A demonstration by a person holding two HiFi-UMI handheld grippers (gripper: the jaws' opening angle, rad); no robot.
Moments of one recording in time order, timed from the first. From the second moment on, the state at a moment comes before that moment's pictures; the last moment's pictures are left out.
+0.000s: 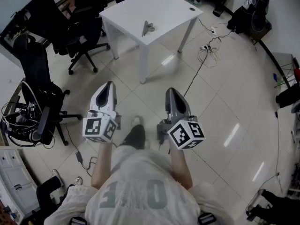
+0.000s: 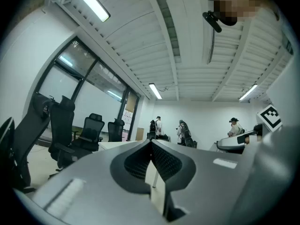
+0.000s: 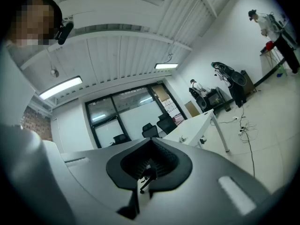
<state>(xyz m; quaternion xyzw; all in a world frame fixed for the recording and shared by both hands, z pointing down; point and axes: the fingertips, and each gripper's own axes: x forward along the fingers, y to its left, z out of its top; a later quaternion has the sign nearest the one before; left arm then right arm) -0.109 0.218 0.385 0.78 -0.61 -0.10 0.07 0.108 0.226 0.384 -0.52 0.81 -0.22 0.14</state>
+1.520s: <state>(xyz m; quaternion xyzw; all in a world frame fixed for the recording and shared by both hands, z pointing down) -0.098 -0.231 0.394 0.80 -0.58 -0.11 0.11 0.076 -0.211 0.417 -0.52 0.80 -0.28 0.09</state>
